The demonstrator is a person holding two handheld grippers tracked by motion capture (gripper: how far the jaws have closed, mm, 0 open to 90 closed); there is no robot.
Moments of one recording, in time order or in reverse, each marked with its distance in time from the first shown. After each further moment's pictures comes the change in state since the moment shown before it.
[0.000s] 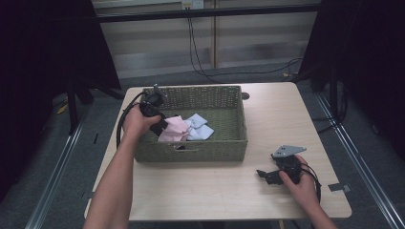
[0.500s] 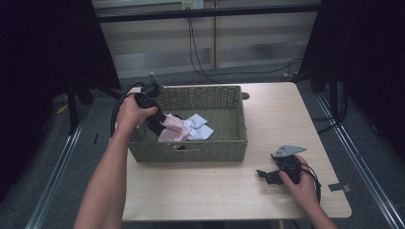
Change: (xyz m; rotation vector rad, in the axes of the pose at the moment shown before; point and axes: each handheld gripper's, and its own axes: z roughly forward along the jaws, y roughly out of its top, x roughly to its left) left arm -0.006 0.010 -0.041 0.007 -0.056 -0.009; right arm 0.000 0.000 0.000 0.002 -0.004 -0.001
